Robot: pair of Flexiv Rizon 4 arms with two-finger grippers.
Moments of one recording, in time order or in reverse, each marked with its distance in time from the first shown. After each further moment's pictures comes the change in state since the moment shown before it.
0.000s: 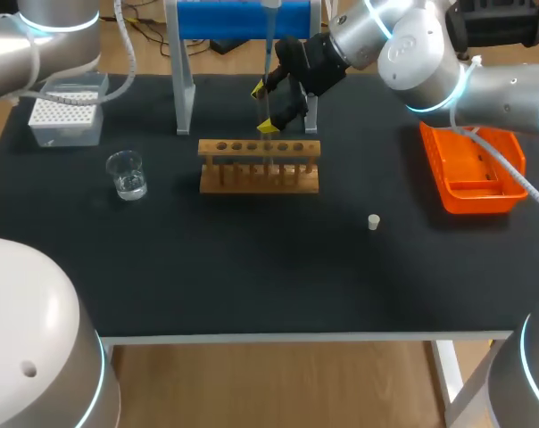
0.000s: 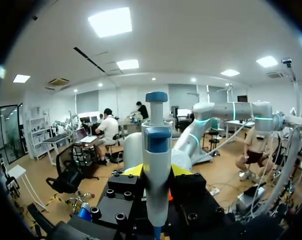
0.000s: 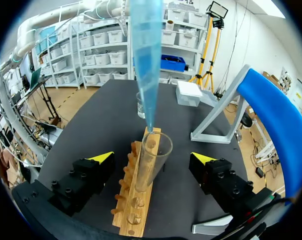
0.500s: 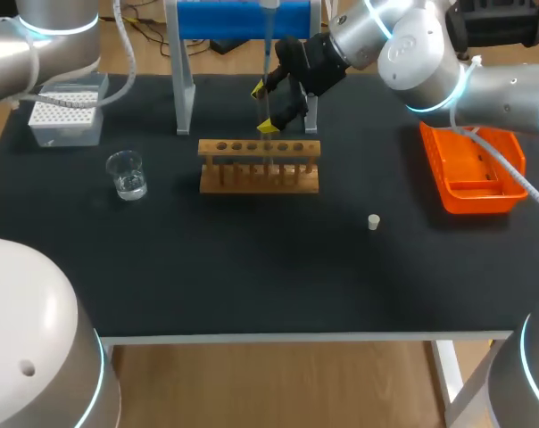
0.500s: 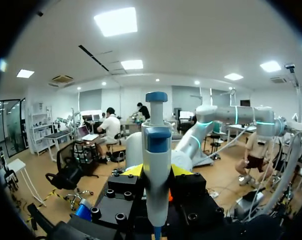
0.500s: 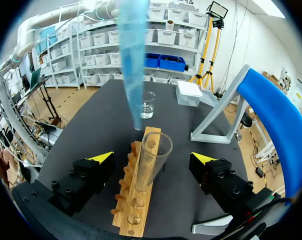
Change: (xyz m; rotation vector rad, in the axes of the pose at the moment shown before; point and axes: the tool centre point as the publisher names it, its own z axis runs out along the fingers) left arm -0.003 0.002 -0.004 0.011 -0.023 -0.045; right arm 0.000 0.000 0.000 0.000 0.000 0.000
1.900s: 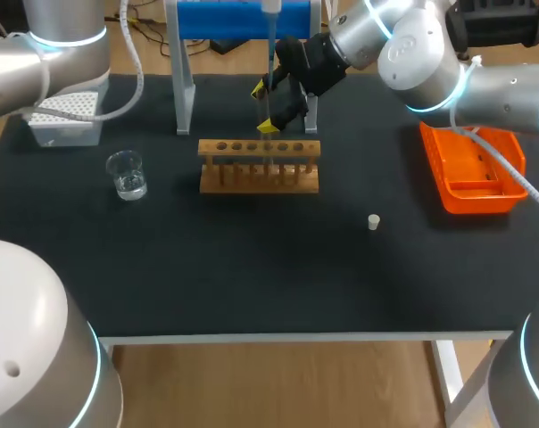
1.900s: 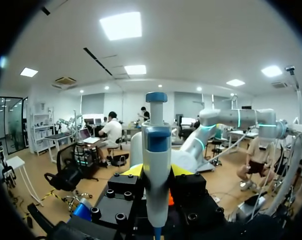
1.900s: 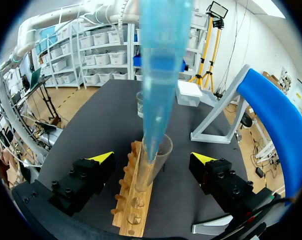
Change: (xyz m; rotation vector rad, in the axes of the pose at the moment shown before) left arm -0.014 0.016 0.004 0.058 -0.008 -0.021; right arm 0.000 0.000 0.000 0.000 0.000 0.000
